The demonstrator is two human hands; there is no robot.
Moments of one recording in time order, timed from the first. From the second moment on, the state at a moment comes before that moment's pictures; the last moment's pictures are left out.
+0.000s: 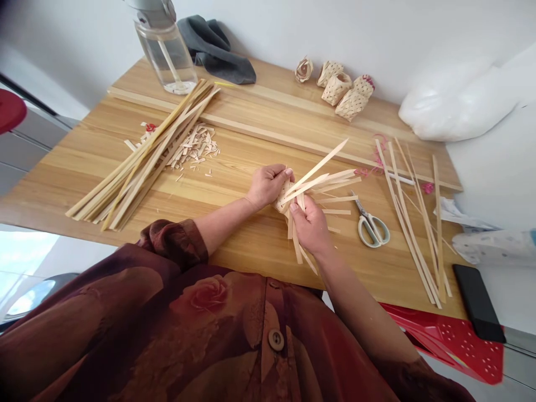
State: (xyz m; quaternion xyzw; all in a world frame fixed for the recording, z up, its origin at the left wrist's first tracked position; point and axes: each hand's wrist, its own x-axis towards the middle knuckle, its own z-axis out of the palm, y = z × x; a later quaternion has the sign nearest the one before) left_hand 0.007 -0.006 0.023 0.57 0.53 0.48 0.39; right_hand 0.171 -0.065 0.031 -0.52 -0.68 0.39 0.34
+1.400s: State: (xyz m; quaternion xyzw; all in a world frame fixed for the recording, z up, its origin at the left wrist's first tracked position) left_hand -0.005 -0.003 0.017 0.61 0.46 0.41 0.50; right_hand 0.178 -0.108 0.142 -0.33 -0.95 0.03 0.00
